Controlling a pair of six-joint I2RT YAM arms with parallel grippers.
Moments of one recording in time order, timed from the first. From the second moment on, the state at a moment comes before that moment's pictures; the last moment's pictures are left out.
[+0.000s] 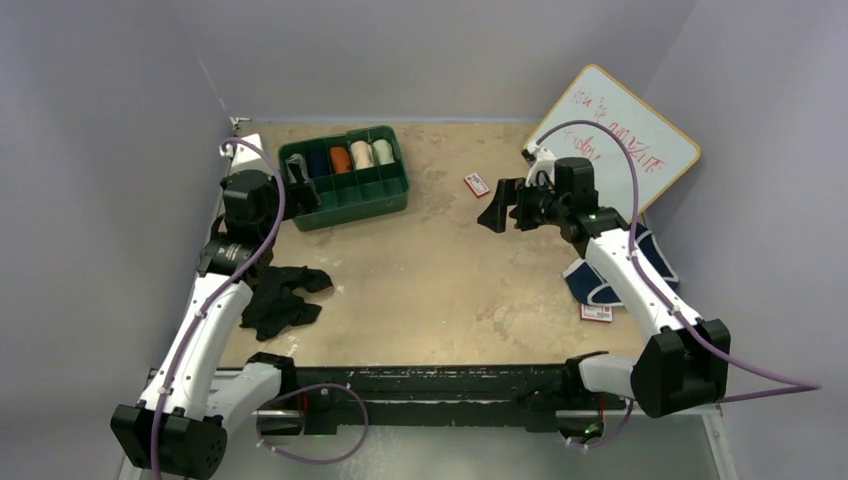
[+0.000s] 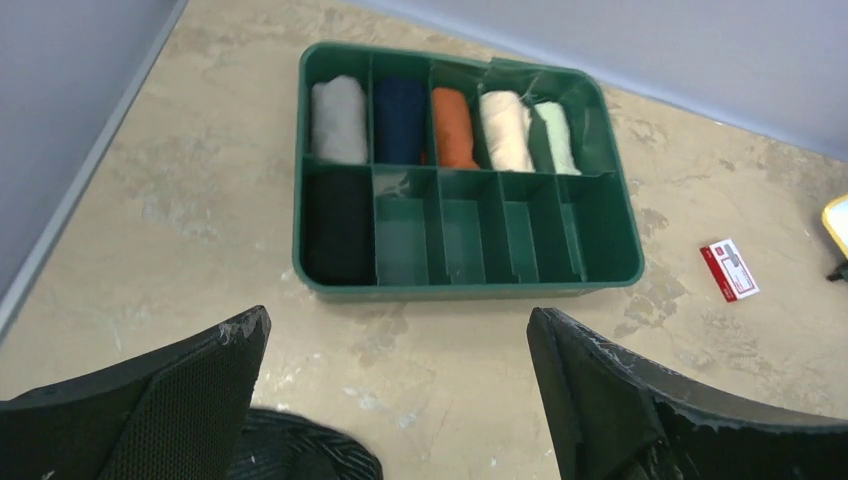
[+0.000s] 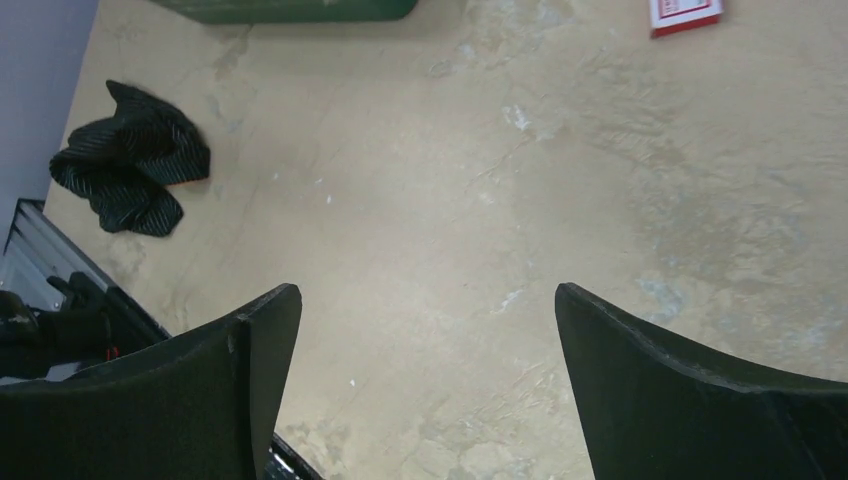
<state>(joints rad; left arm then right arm) -0.16 0.96 0.98 -0.34 -0.24 -0.31 0.21 1.26 1.02 -0.39 -0.49 0.22</state>
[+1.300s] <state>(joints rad) -0.16 0.60 1.12 -1.14 -0.68 -1.01 0.94 2.28 1.69 -0.19 -0.51 0.51</state>
